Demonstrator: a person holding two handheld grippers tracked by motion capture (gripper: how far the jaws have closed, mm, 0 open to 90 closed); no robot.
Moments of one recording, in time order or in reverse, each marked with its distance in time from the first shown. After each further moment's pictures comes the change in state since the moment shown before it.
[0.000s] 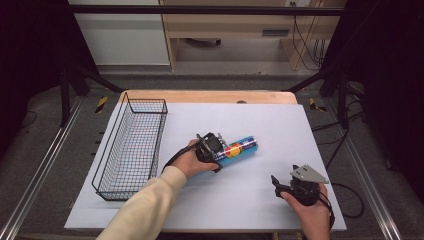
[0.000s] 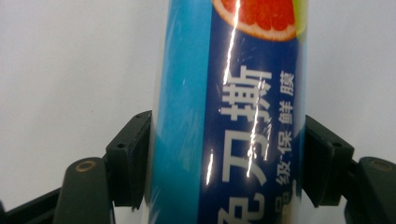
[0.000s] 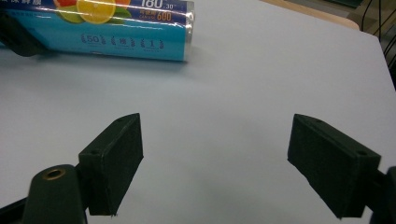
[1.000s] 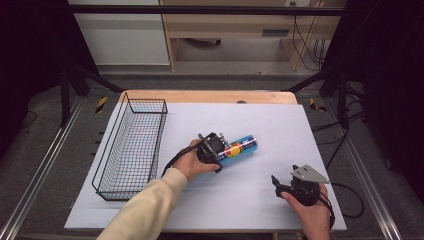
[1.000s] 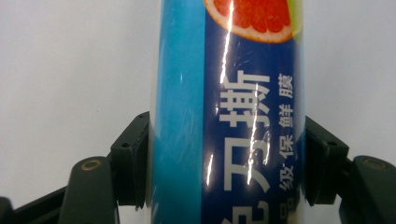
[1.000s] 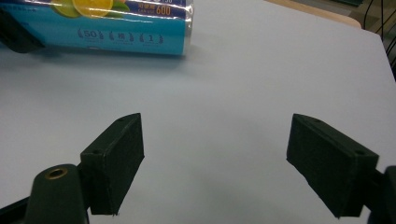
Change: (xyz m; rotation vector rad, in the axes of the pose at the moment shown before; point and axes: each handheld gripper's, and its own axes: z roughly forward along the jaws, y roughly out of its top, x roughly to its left) left arm -0.008 0.004 -0.010 0.019 0.032 0.018; right arm -0.001 -0.001 0.000 0.001 0.006 0.006
